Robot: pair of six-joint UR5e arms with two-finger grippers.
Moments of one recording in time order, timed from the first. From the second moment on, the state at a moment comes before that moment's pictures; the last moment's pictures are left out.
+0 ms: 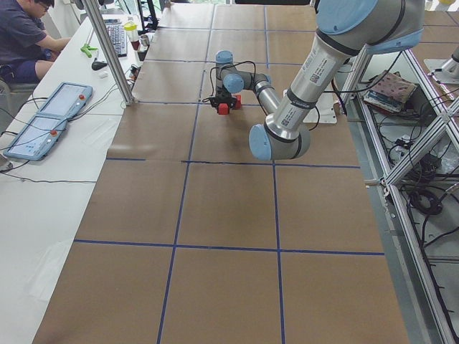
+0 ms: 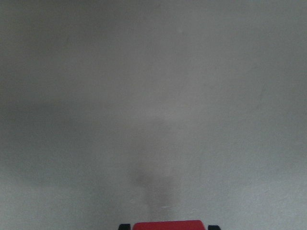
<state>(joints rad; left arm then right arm) -0.52 -2.34 -1.47 -1.66 -1.88 -2.81 1.54 -1.71 1.80 -1.70 2.31 -0.22</state>
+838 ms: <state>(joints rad) -0.49 -2.35 -1.45 -1.68 -1.88 -2.81 1.54 -1.71 1.80 -1.70 2.31 -0.22</state>
